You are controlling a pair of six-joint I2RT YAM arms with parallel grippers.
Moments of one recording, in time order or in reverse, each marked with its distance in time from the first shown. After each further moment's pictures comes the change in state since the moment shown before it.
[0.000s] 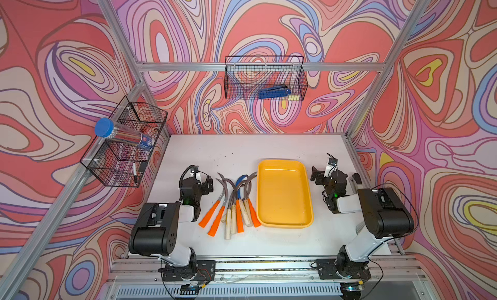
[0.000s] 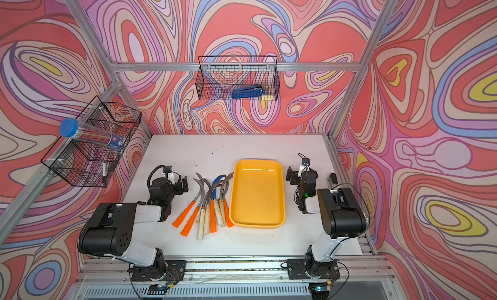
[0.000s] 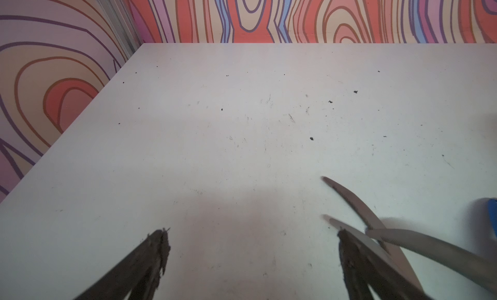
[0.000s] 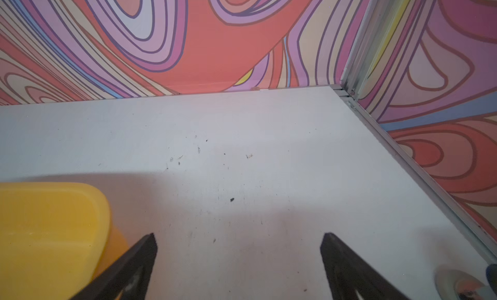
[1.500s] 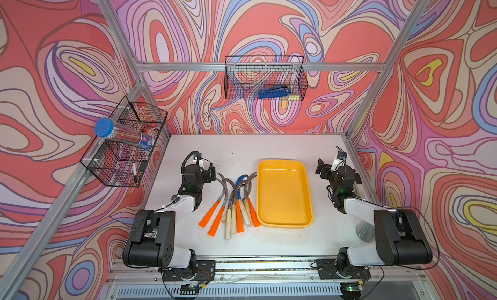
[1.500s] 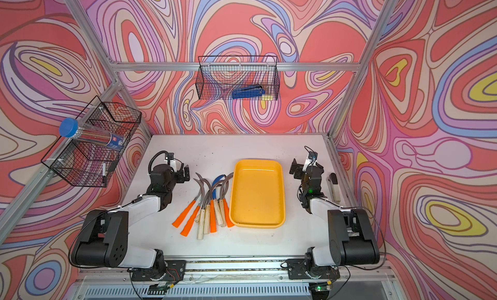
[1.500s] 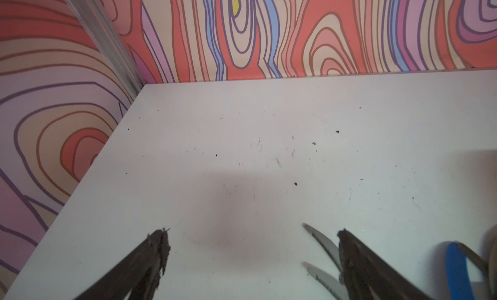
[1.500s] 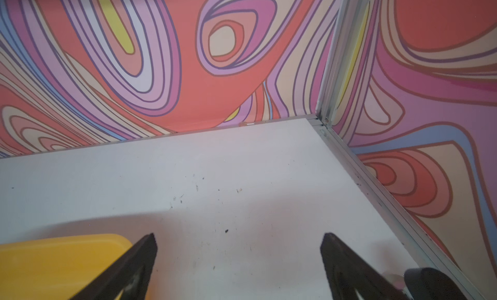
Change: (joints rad) left arm -0.086 -0.101 0.238 -0.323 -0.084 0.035; right arm 0.000 -0.298 0.070 -0.302 0.039 0.056
